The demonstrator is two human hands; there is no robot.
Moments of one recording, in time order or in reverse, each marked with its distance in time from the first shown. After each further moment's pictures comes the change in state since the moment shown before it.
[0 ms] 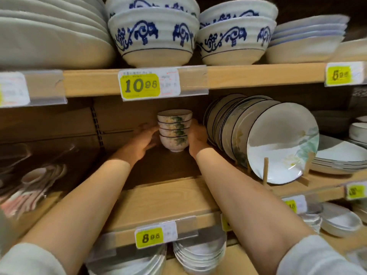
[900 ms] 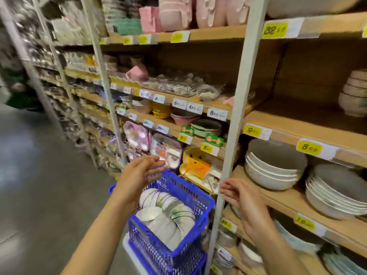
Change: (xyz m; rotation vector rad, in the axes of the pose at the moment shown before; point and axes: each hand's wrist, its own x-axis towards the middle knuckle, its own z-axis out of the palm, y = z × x) left_hand -0.552 -0.116 -0.213 -0.234 0.865 -0.023; right_hand -0.447 0.137 -0.103 -0.007 -0.930 0.430
